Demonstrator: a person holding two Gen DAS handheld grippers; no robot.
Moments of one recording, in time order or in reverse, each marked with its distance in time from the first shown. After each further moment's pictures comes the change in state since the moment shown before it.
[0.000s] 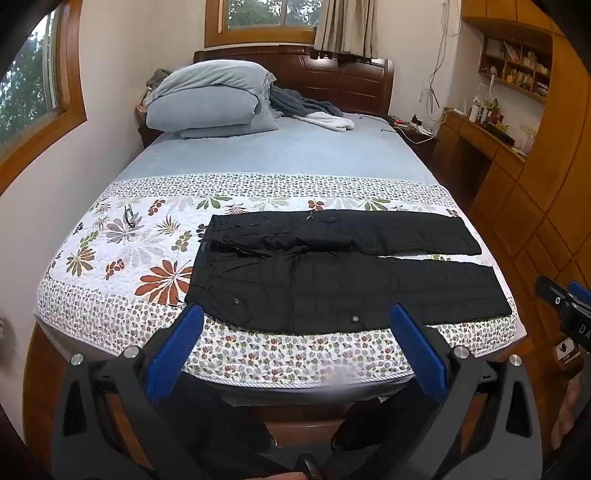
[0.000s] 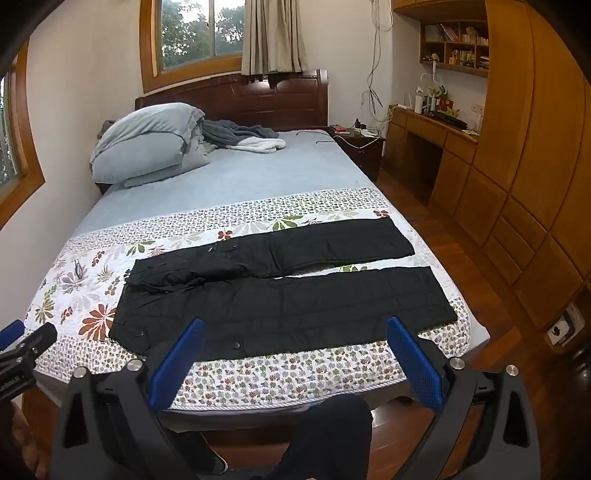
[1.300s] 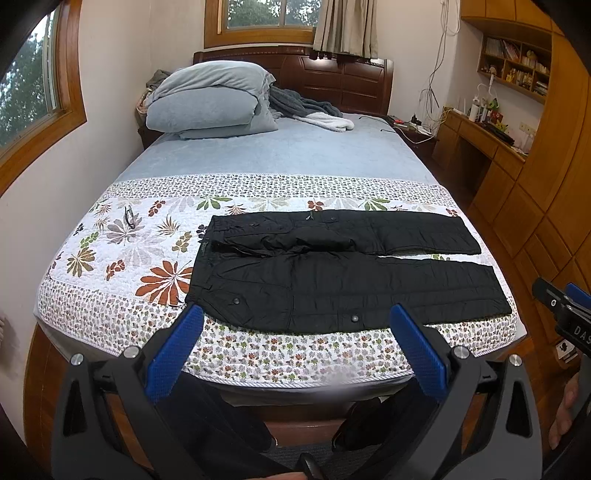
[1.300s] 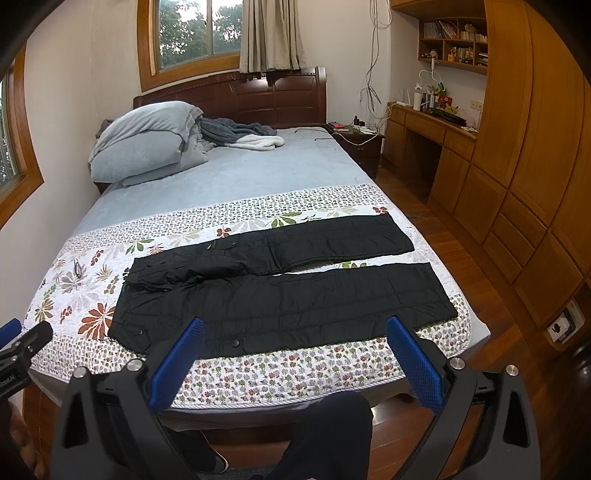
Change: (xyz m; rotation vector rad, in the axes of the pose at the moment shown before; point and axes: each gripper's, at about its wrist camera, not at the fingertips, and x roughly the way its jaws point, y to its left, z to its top) left arm -0.002 -0.001 0.000 0.006 -0.004 0.008; right arm 0.004 0.001 -0.003 0.001 0.010 -0.002
